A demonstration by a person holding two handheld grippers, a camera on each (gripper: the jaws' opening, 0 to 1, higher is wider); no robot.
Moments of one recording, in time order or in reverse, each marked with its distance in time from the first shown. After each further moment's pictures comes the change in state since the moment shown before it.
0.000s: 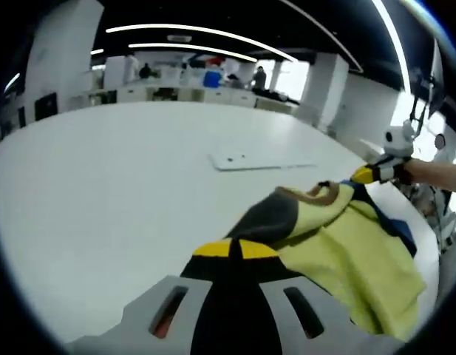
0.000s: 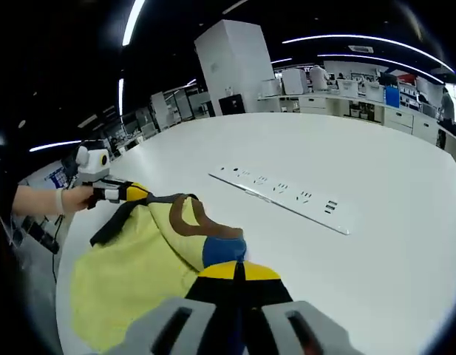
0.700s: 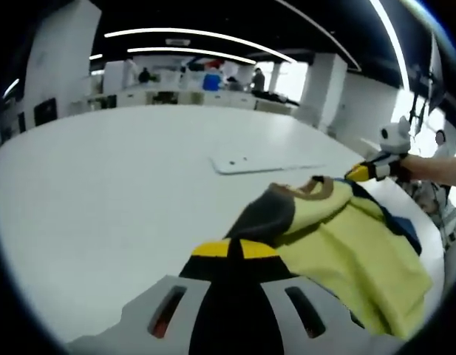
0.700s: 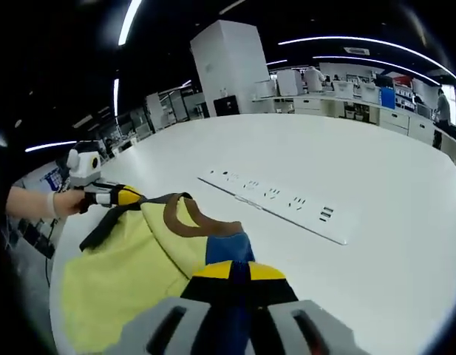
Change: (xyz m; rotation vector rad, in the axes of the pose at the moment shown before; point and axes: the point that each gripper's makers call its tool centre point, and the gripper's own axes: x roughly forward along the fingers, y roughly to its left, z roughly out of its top) left arm 0.006 -0.001 0.005 0.028 -0.029 -0.011; right arm 0.007 -0.007 0.009 0.002 -0.027 -0.020
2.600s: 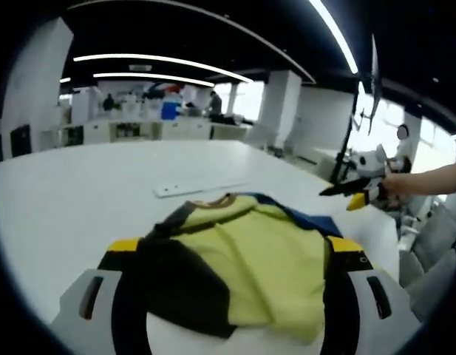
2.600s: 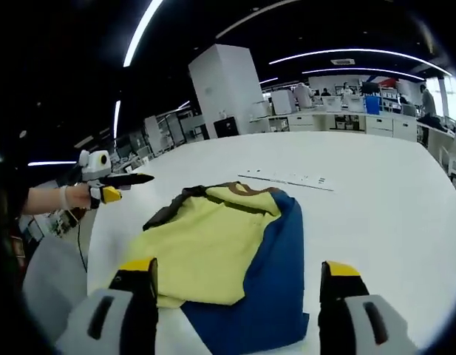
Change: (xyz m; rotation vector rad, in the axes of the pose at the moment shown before) left arm -0.139 -0.111 0.008 0.085 -0.132 -0.205; right arm -0.159 0.101 -0.079 0.064 -0.110 -0.024
